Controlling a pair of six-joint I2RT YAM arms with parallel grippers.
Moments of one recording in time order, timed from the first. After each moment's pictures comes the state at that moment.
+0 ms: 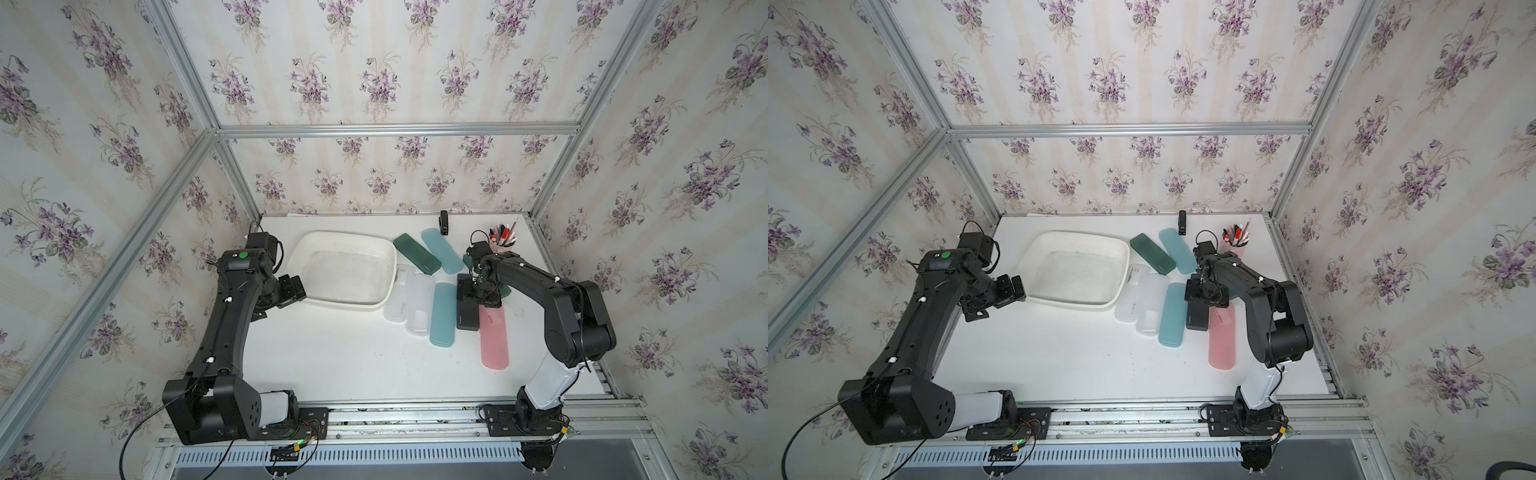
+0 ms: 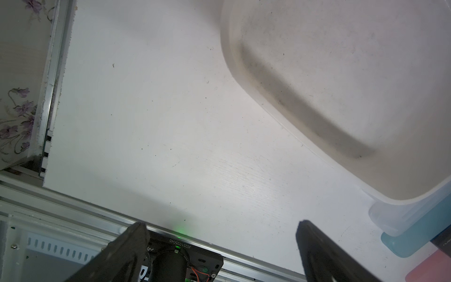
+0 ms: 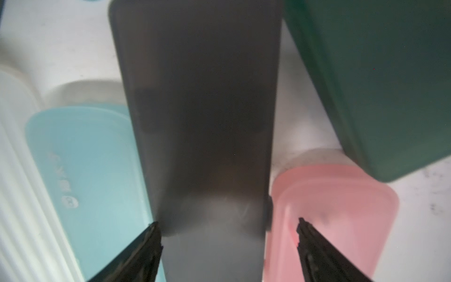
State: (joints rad) left arm 0.10 1.32 1.31 -1.37 -0.01 -0.39; right arm 0.27 1.77 1.14 -0.81 -0.02 0.42
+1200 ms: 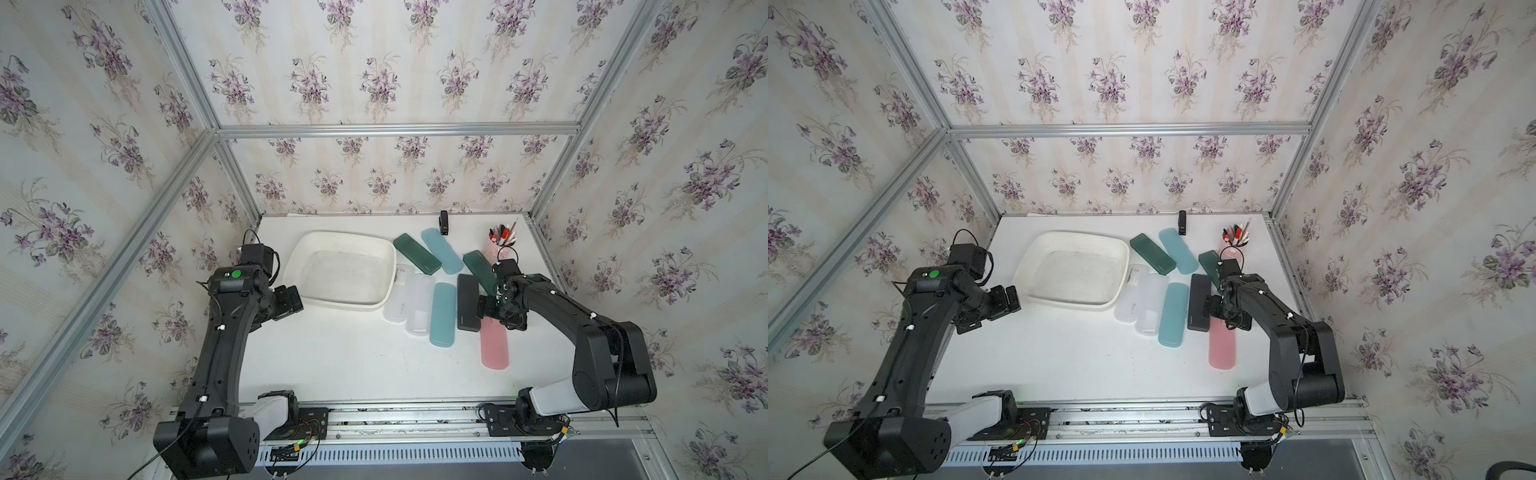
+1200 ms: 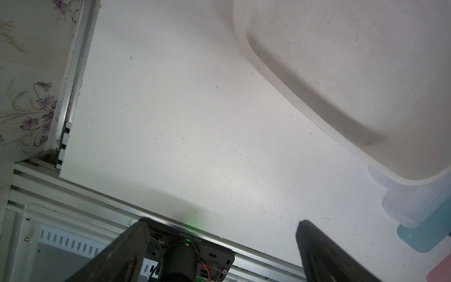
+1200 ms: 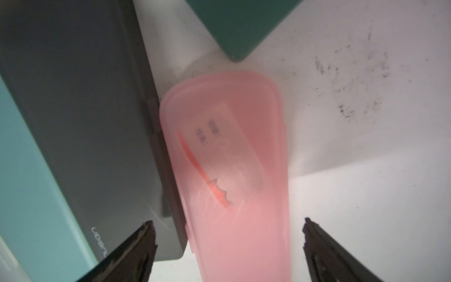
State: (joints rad) left arm 0.10 1.15 1.23 -1.40 -0.04 -0.37; right arm 0.15 1.47 0.86 -0.83 0.03 0.43
